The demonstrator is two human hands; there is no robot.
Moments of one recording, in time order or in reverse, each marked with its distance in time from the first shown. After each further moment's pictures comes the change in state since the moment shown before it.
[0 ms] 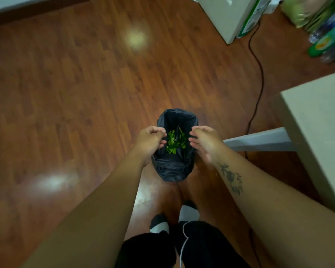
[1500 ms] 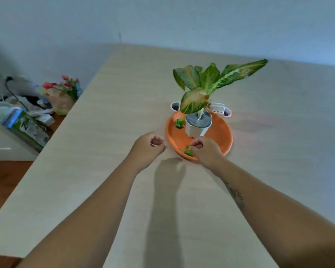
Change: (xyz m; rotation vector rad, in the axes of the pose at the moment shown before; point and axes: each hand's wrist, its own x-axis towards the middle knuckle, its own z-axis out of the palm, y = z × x) left_hand -0.457 0.110 0.474 0.799 -0.967 0.897; right_hand -0.411 0.060 -0.566 0.039 0.961 -0.298
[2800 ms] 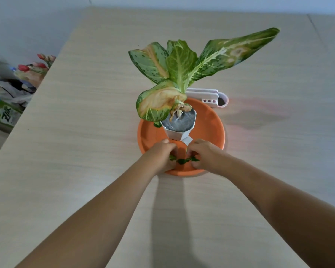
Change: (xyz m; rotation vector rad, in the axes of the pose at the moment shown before) left_hand 0.104 0.007 0.139 0.693 -0.420 0.040; right_hand 0.113 0.089 -0.058 -0.540 -0.507 -0.272
